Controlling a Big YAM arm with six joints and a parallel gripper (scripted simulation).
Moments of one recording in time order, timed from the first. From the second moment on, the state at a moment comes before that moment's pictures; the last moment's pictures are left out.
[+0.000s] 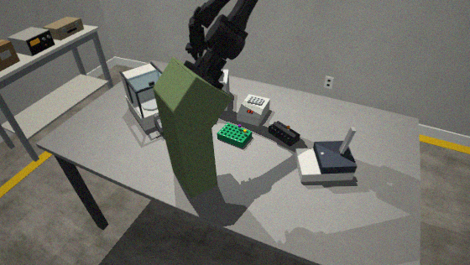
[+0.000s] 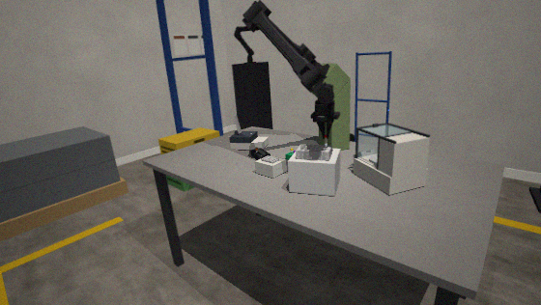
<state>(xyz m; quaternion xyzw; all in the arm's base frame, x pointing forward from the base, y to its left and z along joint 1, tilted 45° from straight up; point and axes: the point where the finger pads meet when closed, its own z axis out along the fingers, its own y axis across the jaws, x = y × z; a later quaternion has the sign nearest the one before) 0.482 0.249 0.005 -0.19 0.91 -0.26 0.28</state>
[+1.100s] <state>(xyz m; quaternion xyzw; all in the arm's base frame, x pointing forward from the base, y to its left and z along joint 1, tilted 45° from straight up) 0.481 0.249 0.005 -0.19 0.91 -0.26 0.28</state>
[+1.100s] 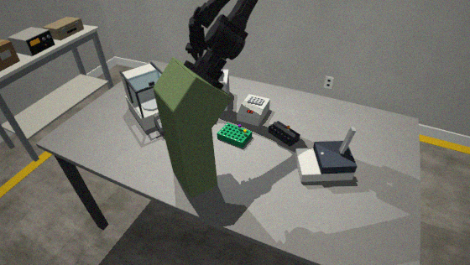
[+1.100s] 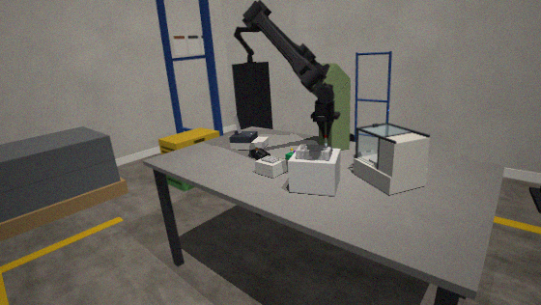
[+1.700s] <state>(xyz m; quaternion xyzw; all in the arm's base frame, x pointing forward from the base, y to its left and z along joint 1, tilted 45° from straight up) 0.483 0.247 0.003 -0.18 0.91 -0.26 0.28</state>
